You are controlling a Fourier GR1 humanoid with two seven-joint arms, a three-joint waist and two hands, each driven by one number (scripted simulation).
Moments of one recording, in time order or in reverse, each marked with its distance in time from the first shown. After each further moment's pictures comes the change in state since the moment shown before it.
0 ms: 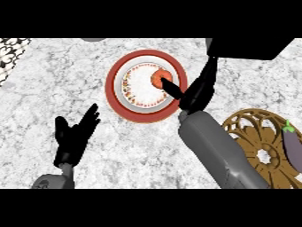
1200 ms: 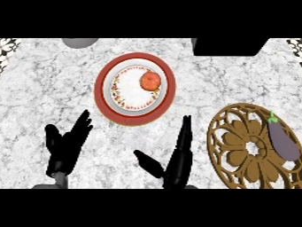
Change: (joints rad) left arm 0.074 -0.008 0.036 -0.044 -0.010 0.015 0.003; right arm 0.488 0.004 0.463 -0.403 -0.063 -0.063 -0.101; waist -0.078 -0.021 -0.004
